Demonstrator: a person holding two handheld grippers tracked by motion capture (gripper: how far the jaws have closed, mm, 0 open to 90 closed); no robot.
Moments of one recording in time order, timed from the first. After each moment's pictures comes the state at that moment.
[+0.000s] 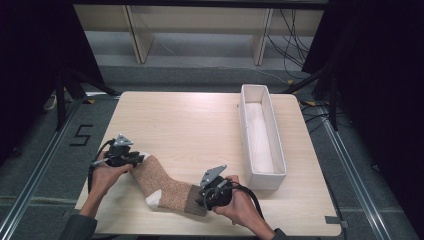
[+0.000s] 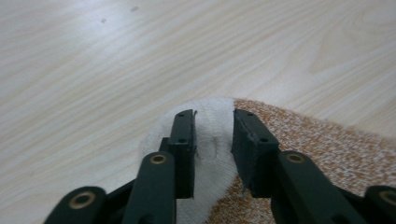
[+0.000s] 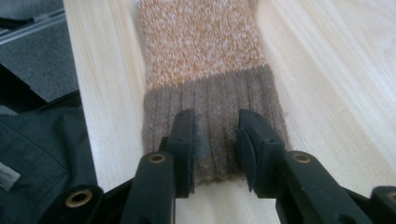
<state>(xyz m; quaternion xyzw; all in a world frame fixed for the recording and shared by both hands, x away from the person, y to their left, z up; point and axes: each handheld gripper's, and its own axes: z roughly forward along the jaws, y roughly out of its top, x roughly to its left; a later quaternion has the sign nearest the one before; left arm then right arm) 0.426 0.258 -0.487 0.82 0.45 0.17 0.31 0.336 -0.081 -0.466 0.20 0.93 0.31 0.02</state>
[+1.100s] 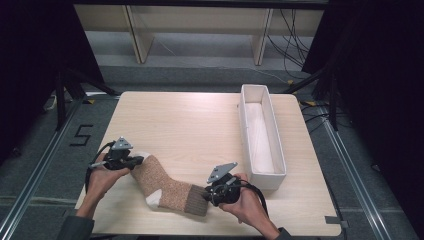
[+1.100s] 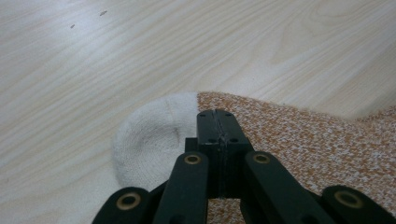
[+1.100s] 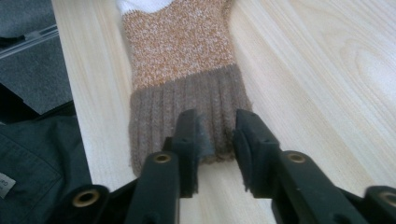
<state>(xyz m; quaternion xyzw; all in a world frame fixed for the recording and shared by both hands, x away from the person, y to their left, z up) 0.410 0.259 -0.474 0.84 0.40 0.15 0.33 0.336 -0.100 -0.454 0.23 0.92 0.33 0.04</state>
